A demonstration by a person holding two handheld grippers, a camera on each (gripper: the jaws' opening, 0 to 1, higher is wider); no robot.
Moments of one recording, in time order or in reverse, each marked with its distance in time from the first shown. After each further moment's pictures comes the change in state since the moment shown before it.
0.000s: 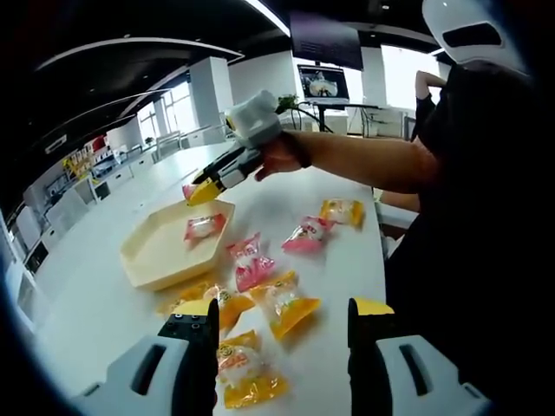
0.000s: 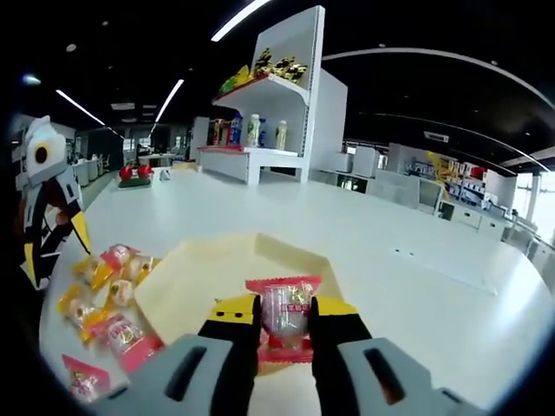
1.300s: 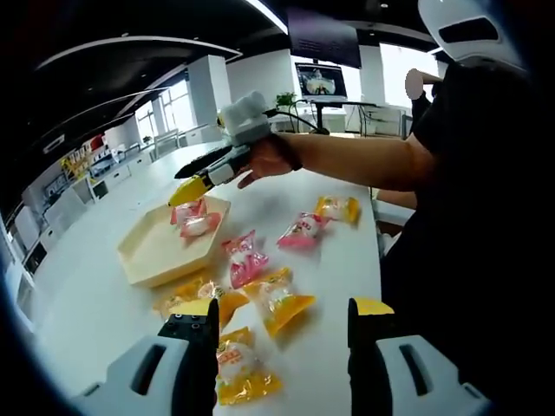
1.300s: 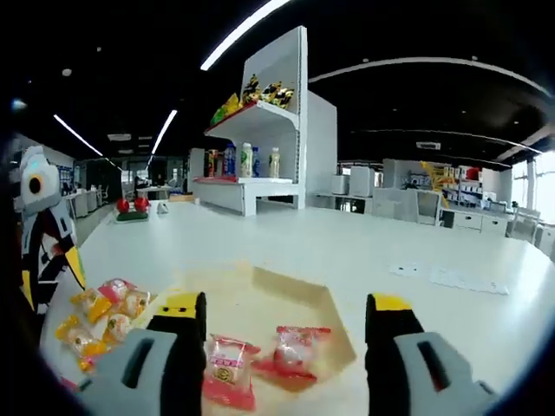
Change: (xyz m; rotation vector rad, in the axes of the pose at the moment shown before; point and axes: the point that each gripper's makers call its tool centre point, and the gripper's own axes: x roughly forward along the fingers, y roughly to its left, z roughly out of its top) left arm 0.000 -0.006 -0.003 0.004 0.011 -0.012; right arm 0.005 -0.001 0.029 0.087 -0.182 0.023
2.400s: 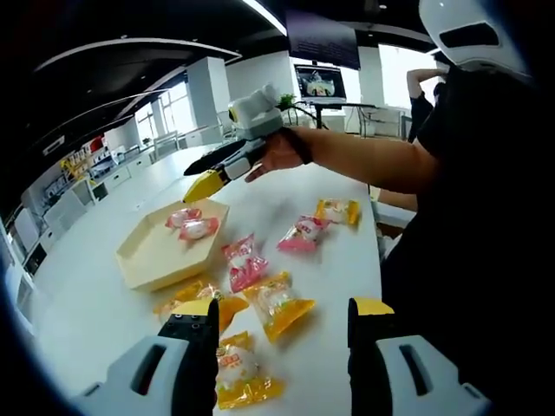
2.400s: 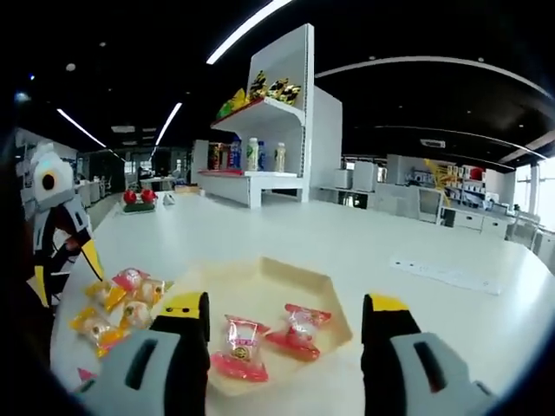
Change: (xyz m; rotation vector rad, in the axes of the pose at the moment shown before) left arm 0.002 0.001 0.003 0.002 -0.003 0.001; right arm -0.022 0.003 -0.002 -0.036 0.074 -0.004
